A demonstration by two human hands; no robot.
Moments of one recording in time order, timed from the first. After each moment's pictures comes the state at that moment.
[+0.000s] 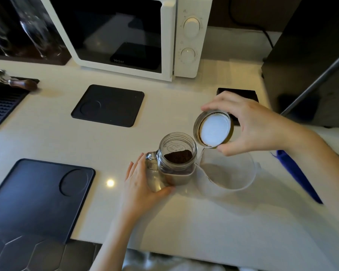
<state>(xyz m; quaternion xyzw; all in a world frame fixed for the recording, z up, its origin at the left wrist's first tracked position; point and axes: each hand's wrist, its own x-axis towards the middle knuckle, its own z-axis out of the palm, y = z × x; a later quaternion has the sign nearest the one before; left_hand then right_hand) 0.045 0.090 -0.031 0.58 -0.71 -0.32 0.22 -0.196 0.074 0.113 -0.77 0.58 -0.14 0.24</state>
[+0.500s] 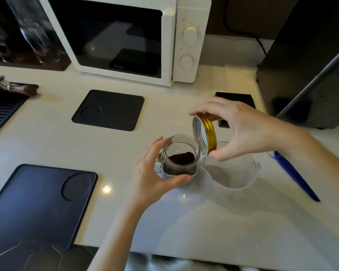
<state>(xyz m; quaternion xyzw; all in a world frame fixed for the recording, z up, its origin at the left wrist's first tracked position) 0.035 0.072 0.004 0.44 -0.74 -0.38 0.35 -0.170 0.077 0.131 -0.79 0.54 -0.12 0.27</state>
